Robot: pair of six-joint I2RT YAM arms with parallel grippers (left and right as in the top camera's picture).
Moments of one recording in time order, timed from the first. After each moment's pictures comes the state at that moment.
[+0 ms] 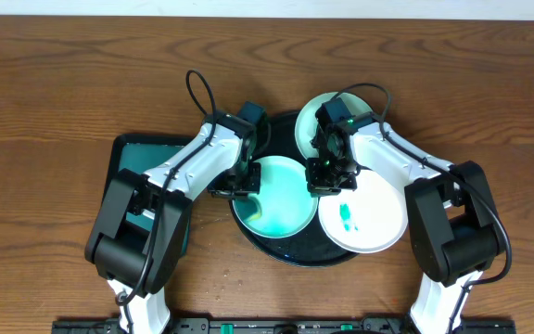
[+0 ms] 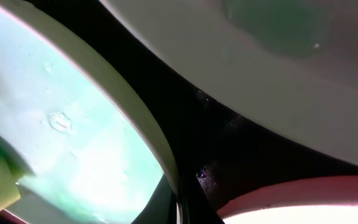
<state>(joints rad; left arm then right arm) -0.47 1.94 1.29 -1.05 0.08 -0.40 0.40 1.99 1.26 -0.88 -0.33 0.38</state>
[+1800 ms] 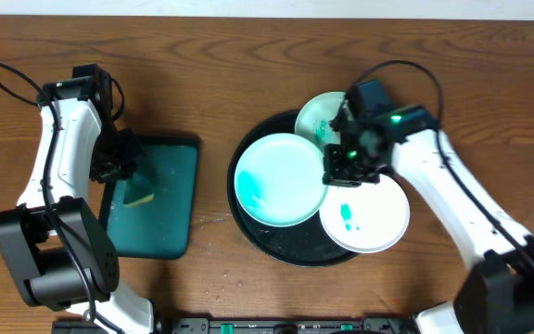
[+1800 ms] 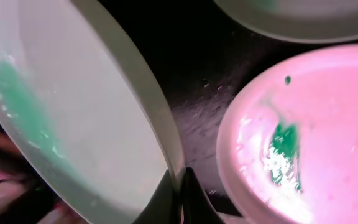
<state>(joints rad) 0.17 1.80 1.44 -1.29 -0.03 -0.38 0.36 1.65 1.31 -1.09 -0.40 0.36</state>
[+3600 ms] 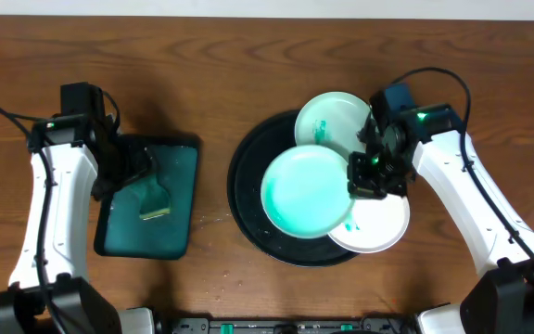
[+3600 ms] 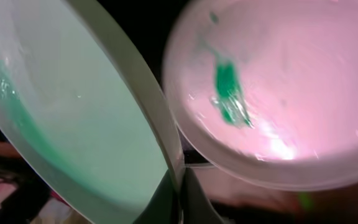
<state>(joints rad) 0.17 1.51 1.24 -1.16 0.09 -0.32 0.28 1.61 1.32 -1.32 -0.31 0.39</state>
